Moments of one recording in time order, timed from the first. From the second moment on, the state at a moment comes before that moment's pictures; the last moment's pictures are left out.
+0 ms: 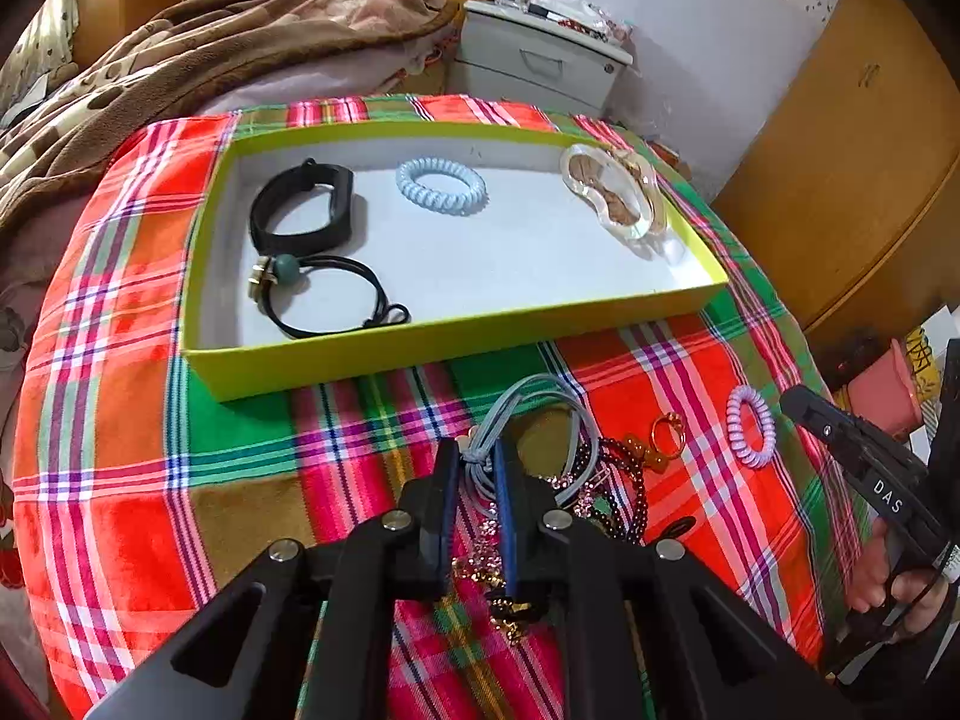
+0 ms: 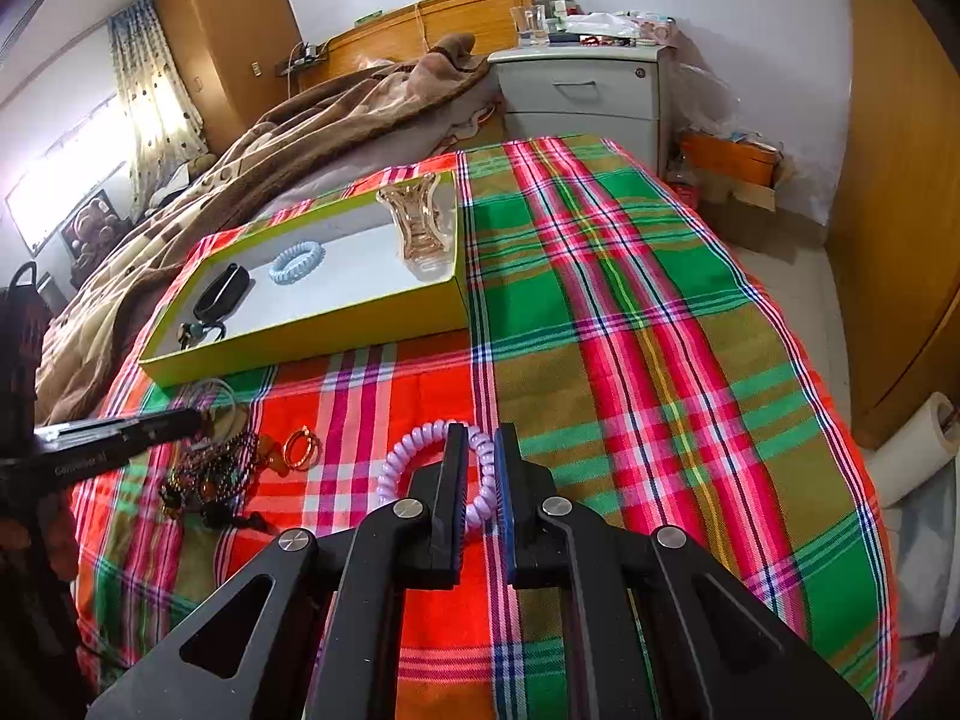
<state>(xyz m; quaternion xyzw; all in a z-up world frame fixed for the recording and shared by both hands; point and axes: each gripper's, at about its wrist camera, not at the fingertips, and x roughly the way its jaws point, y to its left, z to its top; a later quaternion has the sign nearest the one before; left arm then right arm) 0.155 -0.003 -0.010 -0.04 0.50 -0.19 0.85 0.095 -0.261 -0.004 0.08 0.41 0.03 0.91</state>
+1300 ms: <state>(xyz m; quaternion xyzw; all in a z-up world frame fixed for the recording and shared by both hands) 0.133 0.016 0.048 -0.11 0.43 -0.23 0.87 0.089 -0.257 -0.002 0.07 0.42 0.02 0.91</state>
